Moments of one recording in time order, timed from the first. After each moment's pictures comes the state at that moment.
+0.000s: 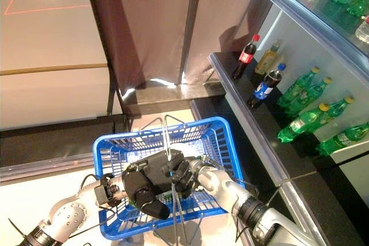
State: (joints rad) left arm -0.05 0.57 -0.43 -0.22 -1.17 0.30 -0.78; right arm -0.42 -0.51 0.83 0.32 -0.39 0.06 0.07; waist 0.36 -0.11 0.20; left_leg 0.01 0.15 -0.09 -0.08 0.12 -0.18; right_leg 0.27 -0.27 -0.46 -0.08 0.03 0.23
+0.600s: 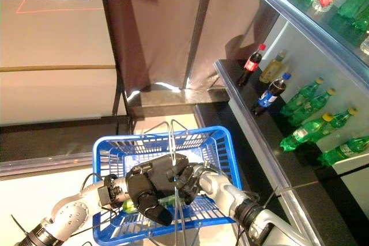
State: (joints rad) left arm -0.08 0.58 -0.48 -0.22 -1.17 0.32 -0.78; right arm -0.42 -0.47 0.84 0.42 -0.39 0.08 0.08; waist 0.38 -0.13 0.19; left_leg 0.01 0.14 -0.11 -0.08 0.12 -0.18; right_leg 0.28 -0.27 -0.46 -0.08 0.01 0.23
